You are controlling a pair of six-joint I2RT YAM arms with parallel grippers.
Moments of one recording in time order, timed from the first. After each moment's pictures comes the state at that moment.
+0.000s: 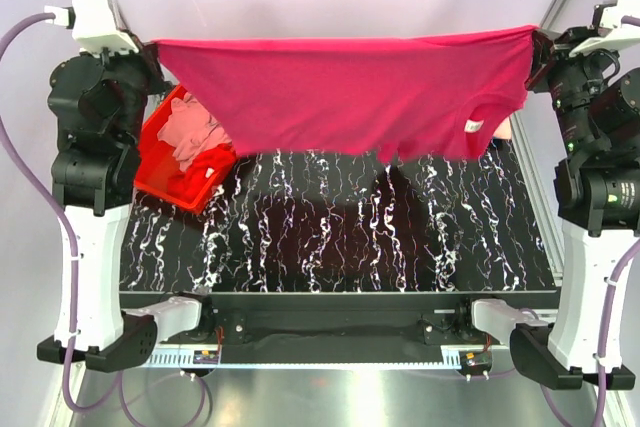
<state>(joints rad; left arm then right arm) -0.16 1.16 1.84 -0.56 -0.21 -0.09 0.01 1.12 1.86 -0.48 -0.04 -0.02</state>
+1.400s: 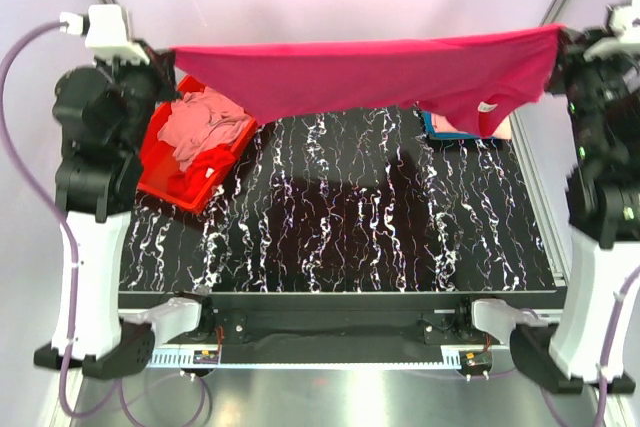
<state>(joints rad) -0.17 1.16 1.80 -0.54 -0.09 -0.09 0.01 1.16 1.99 -0.57 0.05 -0.15</state>
